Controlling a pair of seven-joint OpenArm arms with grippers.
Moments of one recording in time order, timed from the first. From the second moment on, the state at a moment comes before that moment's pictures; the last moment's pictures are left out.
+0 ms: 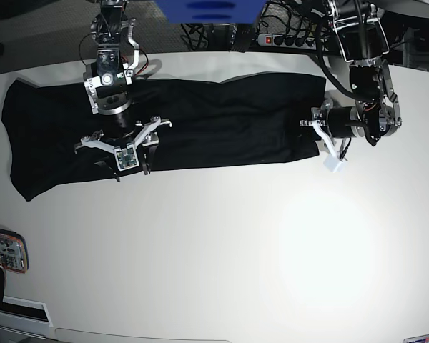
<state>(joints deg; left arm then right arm) 2.7 -10.4 -20.1 76.0 -52.1 -30.6 80.8 -21.4 -0.9 4.0 110.1 -16.1 15.8 -21.8</state>
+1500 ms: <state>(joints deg) -6.4 -4.7 -32.7 96.5 -48.9 -16.0 84.0 -21.4 -1.0 9.5 111.3 -16.3 15.8 -21.8</state>
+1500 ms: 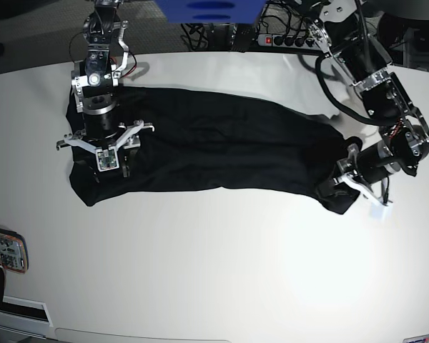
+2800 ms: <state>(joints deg) -3.5 2.3 -6.0 90.6 -64.1 -16.2 83.8 -21.4 -1.0 9.1 111.3 -16.3 15.8 -21.8</state>
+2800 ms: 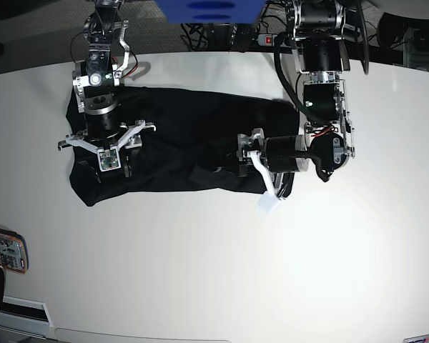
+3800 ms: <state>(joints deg) 2.7 -13.0 -23.6 118.1 -66.2 -16.0 84.0 -9.0 -0.8 19.7 111.2 -15.8 16.0 -53.5</state>
